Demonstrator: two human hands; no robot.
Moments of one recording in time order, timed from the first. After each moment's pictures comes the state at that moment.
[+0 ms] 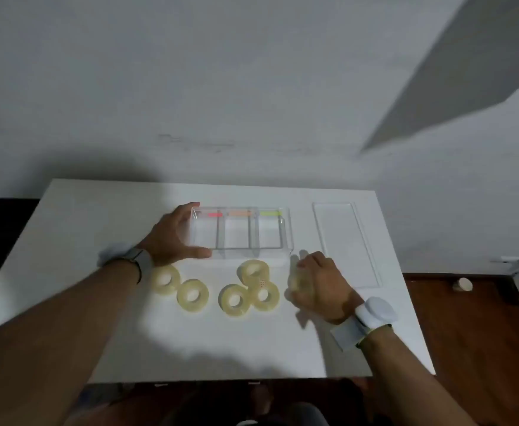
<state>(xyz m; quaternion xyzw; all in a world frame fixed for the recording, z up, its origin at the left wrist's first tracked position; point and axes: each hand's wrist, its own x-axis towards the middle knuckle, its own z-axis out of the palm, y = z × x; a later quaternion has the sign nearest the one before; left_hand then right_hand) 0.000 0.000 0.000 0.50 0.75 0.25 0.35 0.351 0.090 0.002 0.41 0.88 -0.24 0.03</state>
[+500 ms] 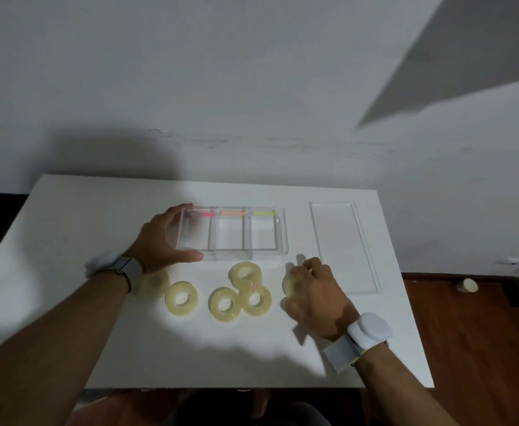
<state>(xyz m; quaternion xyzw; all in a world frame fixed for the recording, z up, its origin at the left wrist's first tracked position) 0.011 -0.004 0.001 0.49 0.76 0.27 0.31 0.355 0.084 0.004 0.38 0.90 -0.20 0.05</state>
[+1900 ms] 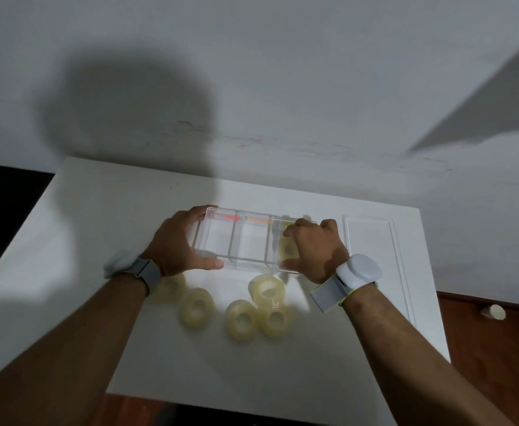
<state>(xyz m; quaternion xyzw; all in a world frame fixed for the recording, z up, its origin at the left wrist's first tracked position) 0.005 0.000 -0.014 0.49 0.78 0.28 0.28 0.247 0.166 0.025 0.30 0.94 -0.09 0.12</state>
